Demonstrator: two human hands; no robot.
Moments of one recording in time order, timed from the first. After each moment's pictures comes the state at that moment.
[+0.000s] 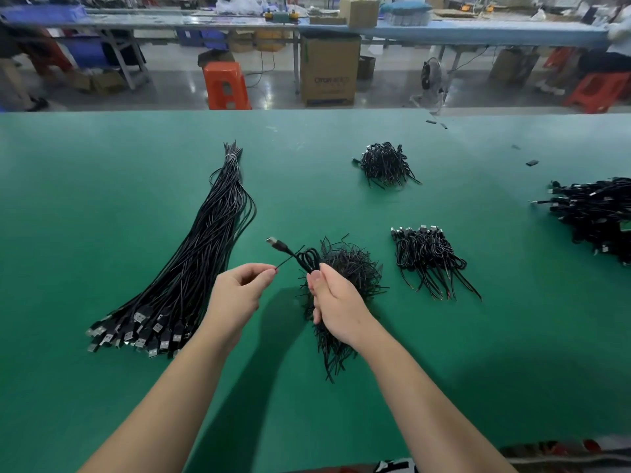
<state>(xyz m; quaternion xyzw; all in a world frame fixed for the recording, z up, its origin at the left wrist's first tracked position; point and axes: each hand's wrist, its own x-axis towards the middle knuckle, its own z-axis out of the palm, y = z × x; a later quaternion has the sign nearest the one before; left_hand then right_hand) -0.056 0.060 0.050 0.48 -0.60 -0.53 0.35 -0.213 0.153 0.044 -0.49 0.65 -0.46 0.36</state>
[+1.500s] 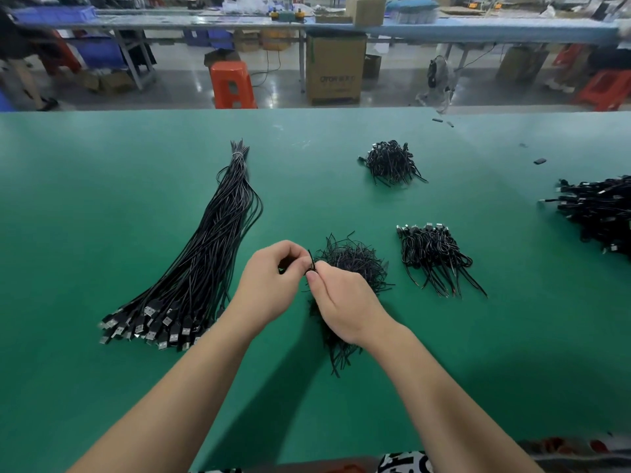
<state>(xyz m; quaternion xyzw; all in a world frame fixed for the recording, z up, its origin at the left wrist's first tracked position) -0.078 0.090 0.106 0.42 -0.75 -0.40 0.31 -0.210 0.166 0.078 -0.67 0.67 -0.31 0.12</state>
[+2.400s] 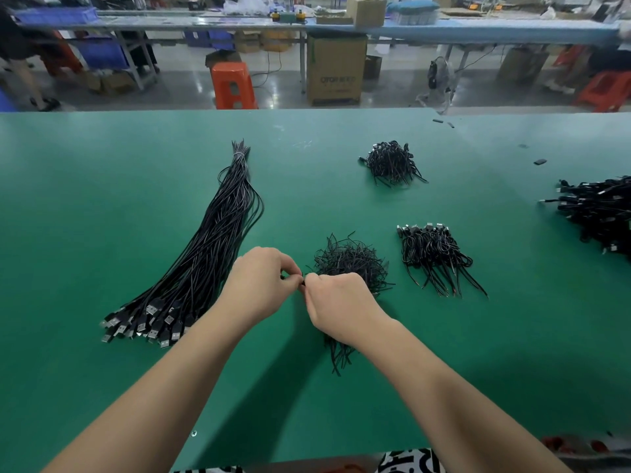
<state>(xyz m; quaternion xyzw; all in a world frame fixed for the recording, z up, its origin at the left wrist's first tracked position) -0.067 0.082 0.121 0.45 -0.86 -0.21 0.12 -0.199 0.160 0.074 -0.71 0.67 -0.12 -0.16</state>
